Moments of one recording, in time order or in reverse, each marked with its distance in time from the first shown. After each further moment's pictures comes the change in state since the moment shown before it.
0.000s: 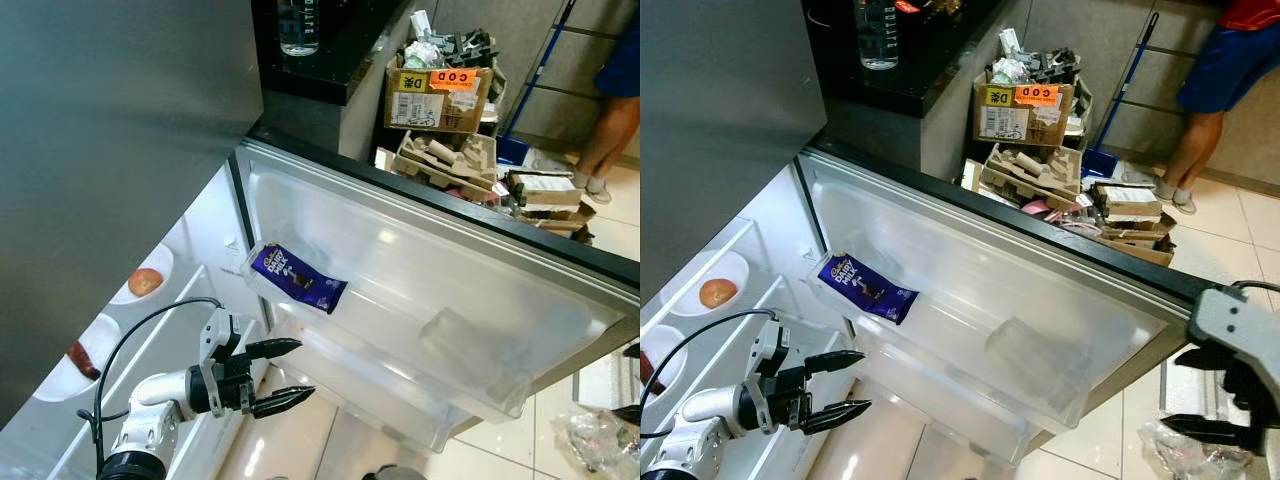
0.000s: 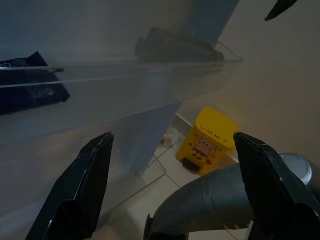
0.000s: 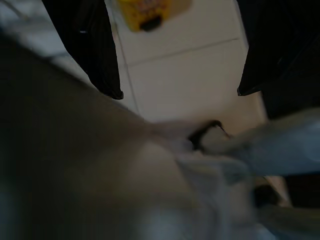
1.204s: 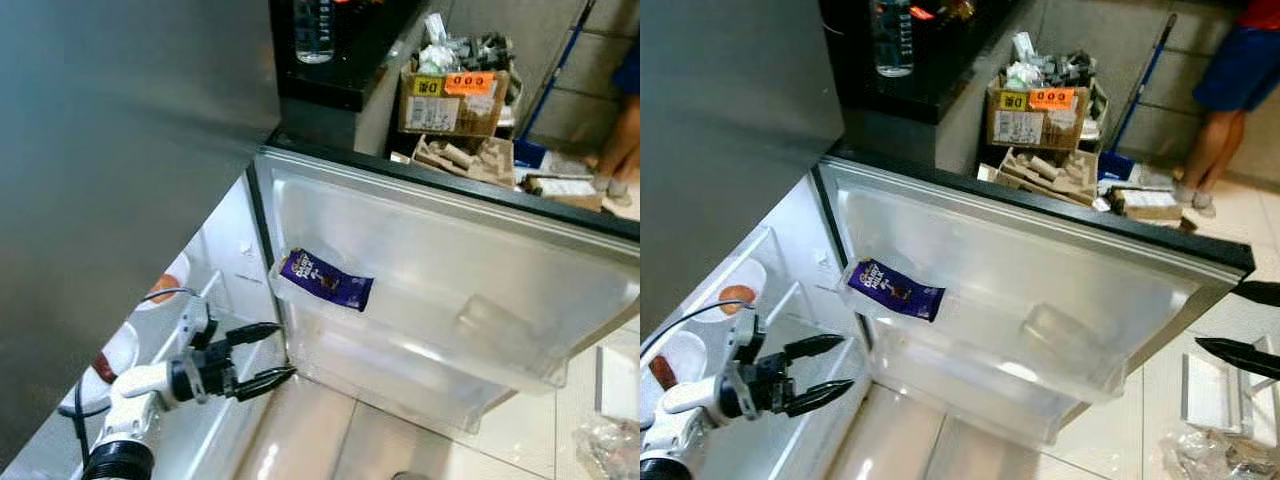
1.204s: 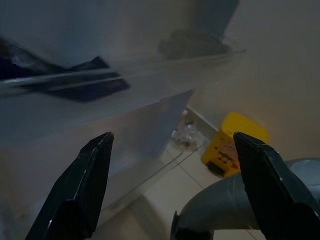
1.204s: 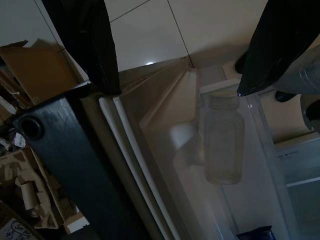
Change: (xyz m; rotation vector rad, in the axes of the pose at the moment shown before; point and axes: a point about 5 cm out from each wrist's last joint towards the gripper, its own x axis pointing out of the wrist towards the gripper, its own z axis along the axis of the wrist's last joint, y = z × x) left arm -0.020 0.012 0.012 0.040 -0.017 0.067; right arm -0.058 -0.037 -0.001 0.000 -0.334 -0.298
